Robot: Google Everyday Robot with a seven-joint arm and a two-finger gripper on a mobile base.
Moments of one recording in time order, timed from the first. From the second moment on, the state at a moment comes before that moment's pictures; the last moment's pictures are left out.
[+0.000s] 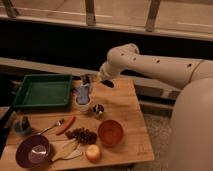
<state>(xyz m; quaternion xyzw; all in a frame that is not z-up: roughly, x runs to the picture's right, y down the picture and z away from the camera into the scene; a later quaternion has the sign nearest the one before) -0.013 -0.054 0.770 -0.23 -0.08 0.56 0.79</state>
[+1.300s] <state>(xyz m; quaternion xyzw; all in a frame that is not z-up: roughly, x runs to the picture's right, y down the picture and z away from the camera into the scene) -0.125 0.060 0.676 -0.40 -0.15 0.34 0.84</state>
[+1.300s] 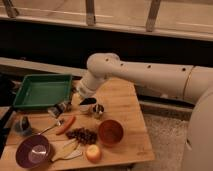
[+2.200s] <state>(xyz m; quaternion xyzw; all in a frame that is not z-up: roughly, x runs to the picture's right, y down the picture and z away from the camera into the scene) -0.160 0.082 0.669 -0.41 -0.14 0.29 0.85</state>
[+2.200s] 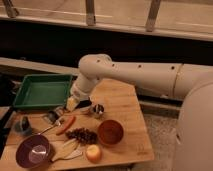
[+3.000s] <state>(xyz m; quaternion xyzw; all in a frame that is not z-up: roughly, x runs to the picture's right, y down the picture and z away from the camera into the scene) -0.256 0.161 0.647 -0.47 -0.17 0.18 0.85</state>
